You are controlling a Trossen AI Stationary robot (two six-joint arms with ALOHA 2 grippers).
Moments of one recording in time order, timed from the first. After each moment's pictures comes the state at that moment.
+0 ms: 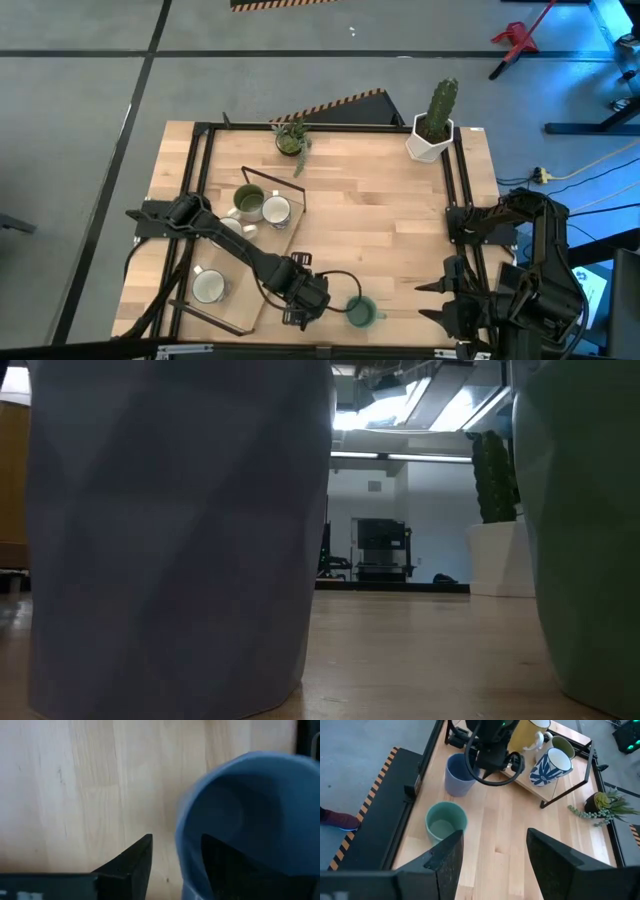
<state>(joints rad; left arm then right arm) -0.52 2.08 1.74 -0.97 -0.11 -0.45 1.11 1.74 2.03 -1.52 0.76 0.71</state>
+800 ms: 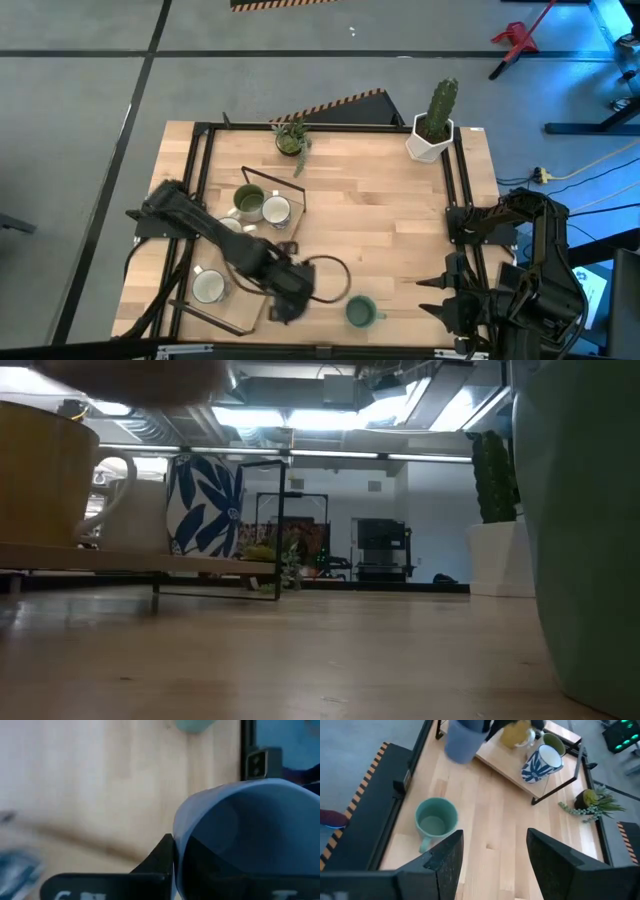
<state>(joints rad) -0.53 1.90 1.86 -1.17 -0.11 -0.52 1.11 1.74 2.03 -1.57 0.78 0.73</state>
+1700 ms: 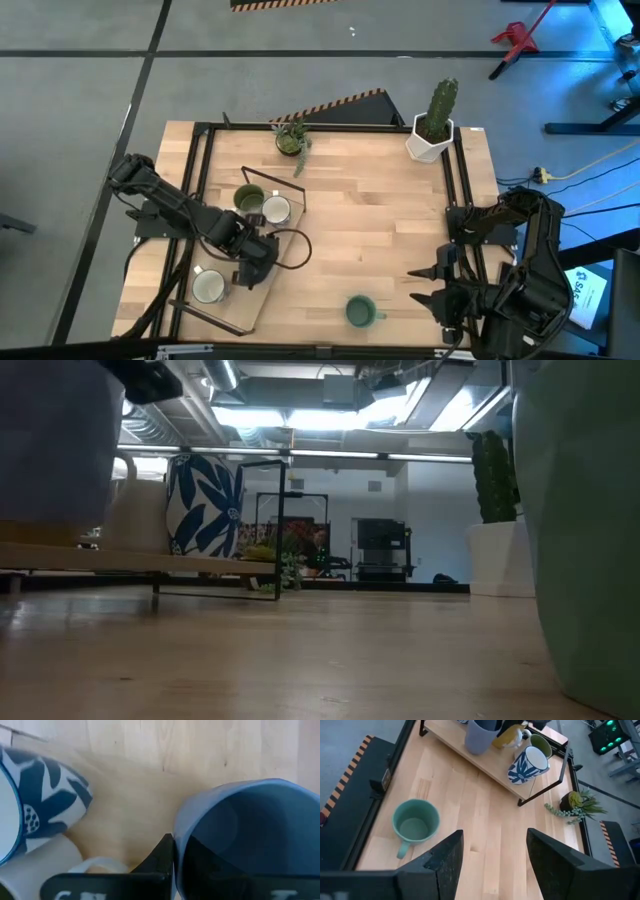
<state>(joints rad) -0.47 1.52 1.27 -1.11 -0.11 -0.37 1.04 1.74 2.03 -1.57 0.79 0.65</state>
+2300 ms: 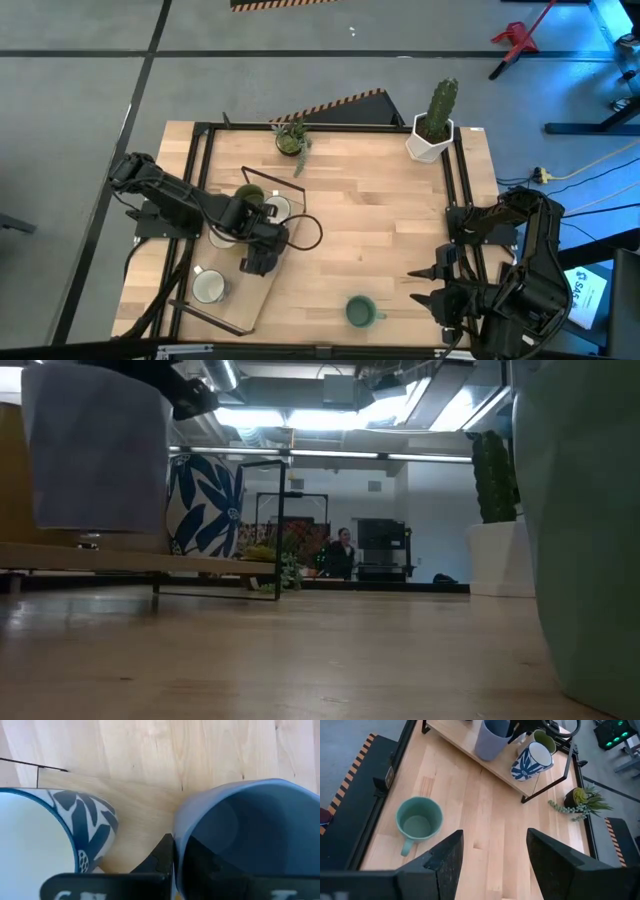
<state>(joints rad) -0.34 1.52 1.26 -1.05 -0.09 -0.16 1.04 1.74 2.03 -1.57 0.77 0.66</state>
